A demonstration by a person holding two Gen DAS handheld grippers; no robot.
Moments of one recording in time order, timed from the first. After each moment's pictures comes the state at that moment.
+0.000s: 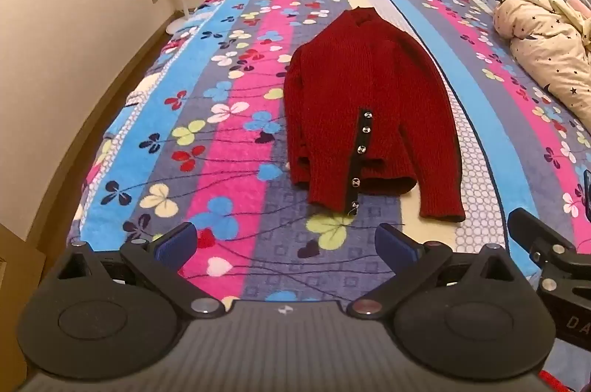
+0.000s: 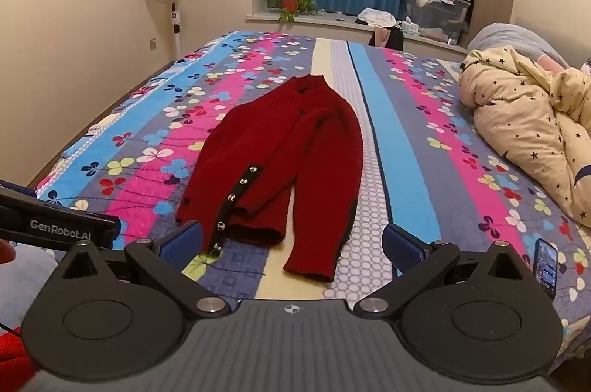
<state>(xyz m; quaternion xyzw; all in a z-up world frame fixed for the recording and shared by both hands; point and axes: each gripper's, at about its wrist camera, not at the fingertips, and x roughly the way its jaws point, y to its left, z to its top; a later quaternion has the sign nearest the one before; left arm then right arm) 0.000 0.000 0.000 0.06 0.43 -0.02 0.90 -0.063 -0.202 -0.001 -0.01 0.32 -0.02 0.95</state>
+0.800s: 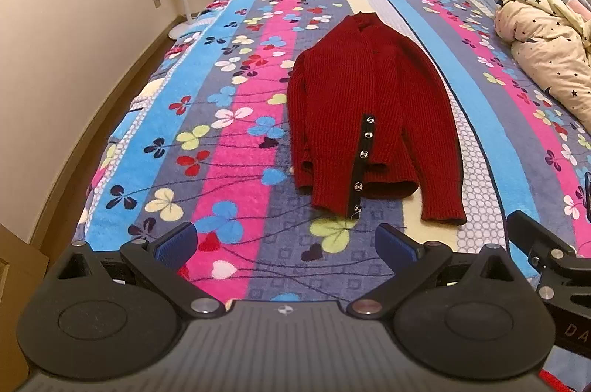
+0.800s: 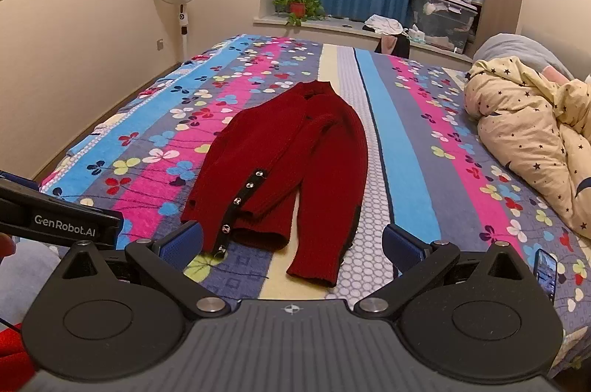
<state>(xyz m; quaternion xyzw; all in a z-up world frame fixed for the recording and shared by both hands) -0.005 0.003 0.007 0.06 0.43 -0.01 0.90 -0.065 -0.198 0.001 -0.02 0.32 -0.01 0.95</state>
